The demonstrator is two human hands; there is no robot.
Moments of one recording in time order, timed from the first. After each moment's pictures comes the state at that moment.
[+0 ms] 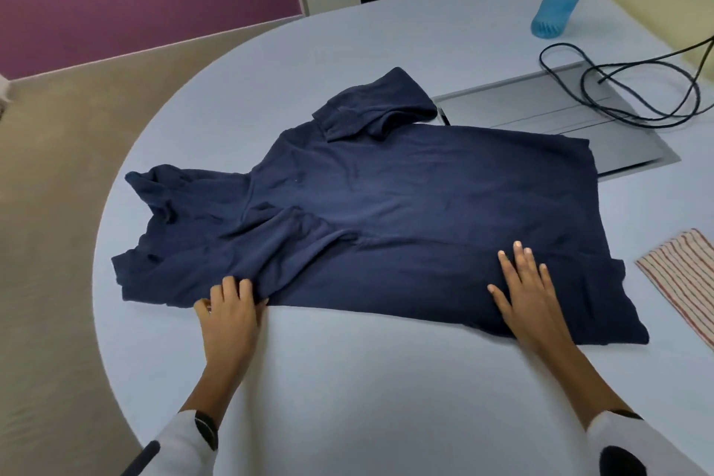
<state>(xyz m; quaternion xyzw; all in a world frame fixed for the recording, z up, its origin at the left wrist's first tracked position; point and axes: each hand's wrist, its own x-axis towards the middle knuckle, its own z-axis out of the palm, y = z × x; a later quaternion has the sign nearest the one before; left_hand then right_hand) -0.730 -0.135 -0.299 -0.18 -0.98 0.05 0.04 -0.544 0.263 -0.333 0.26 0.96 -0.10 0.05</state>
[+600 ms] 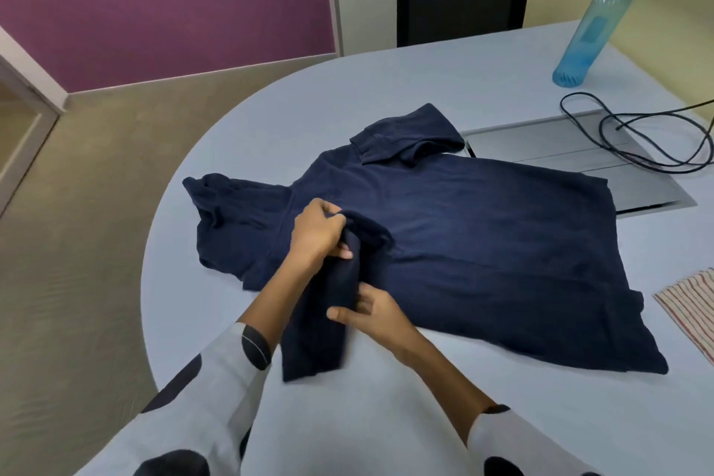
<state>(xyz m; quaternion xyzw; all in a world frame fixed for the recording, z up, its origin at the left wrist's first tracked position) -0.771 -0.029 -0.157 0.03 -0.83 -0.51 -0.21 -0.645 0.048 -0.247 0.15 0.69 -0.69 0.14</state>
